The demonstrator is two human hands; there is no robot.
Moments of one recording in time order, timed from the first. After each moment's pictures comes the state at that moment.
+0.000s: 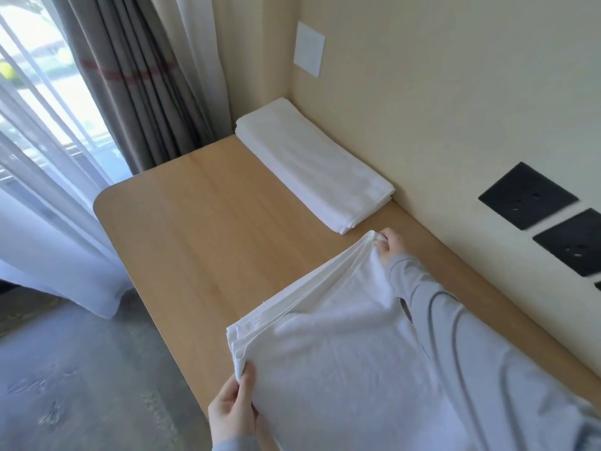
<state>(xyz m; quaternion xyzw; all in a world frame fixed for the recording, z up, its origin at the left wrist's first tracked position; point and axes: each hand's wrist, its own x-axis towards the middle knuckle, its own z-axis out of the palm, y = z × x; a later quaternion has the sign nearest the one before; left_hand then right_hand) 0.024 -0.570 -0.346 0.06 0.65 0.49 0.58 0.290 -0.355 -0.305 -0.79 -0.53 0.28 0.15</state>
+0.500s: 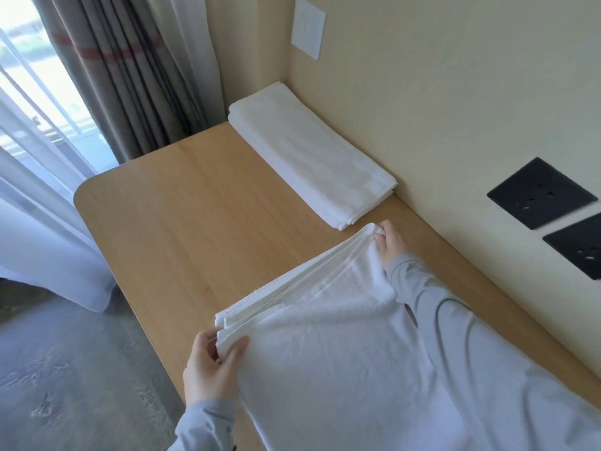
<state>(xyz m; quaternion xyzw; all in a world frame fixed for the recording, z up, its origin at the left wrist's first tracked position) 0.003 -0.515 -0.333 0.27 0.76 0.41 0.43 0.290 -0.354 -0.308 -0.77 -0.59 0.20 0.09</state>
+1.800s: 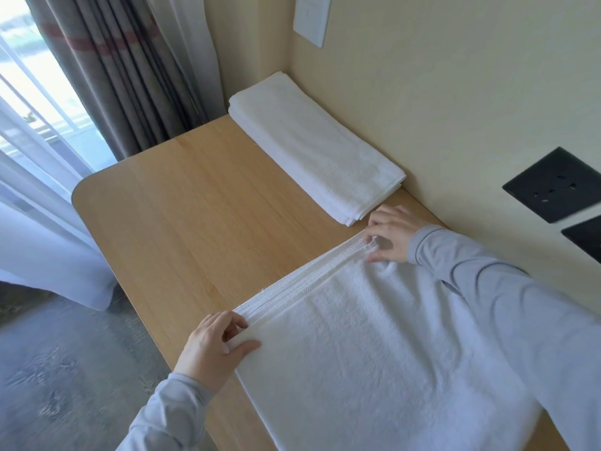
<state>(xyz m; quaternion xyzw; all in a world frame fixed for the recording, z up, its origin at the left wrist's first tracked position) -0.041 -0.477 -0.333 0.66 0.62 0.23 0.34 0.309 -0.317 -0.293 -0.47 -0.87 0.10 -0.13</state>
